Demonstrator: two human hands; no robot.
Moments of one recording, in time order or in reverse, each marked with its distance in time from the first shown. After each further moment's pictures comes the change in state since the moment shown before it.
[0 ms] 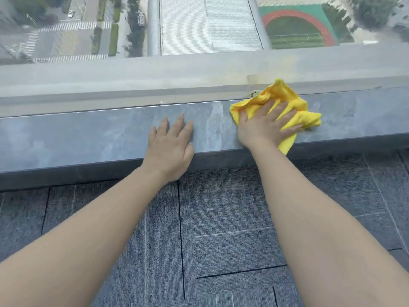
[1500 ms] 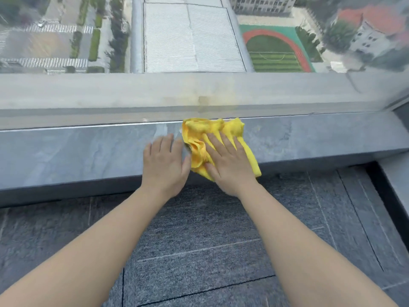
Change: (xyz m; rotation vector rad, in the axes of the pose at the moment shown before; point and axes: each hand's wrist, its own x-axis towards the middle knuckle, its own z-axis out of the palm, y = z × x) left_hand 0.033 0.104 0.023 -0.071 0.196 0.018; right_hand 0.014 0.097 -0.011 -0.234 -0.052 -0.805
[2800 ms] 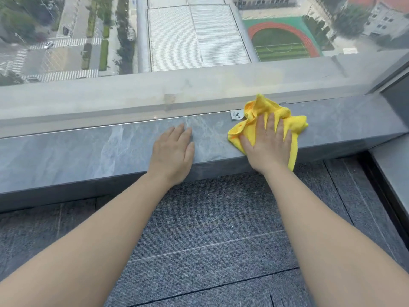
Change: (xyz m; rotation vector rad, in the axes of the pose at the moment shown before) left_hand 0.037 0.087 0.030 -0.109 -0.096 -0.008; right_hand -0.026 0.138 -0.010 0.143 0.055 0.592
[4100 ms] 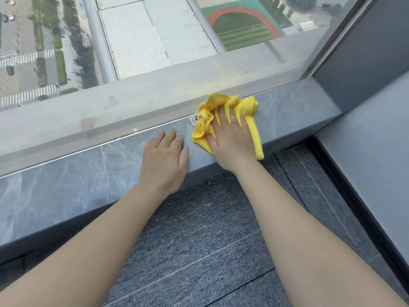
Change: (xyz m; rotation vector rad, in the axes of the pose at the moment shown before) left_hand 0.060 0.105 0.055 0.108 0.043 0.182; right_hand 0.046 0.071 -0.016 0.005 0.071 -0.205
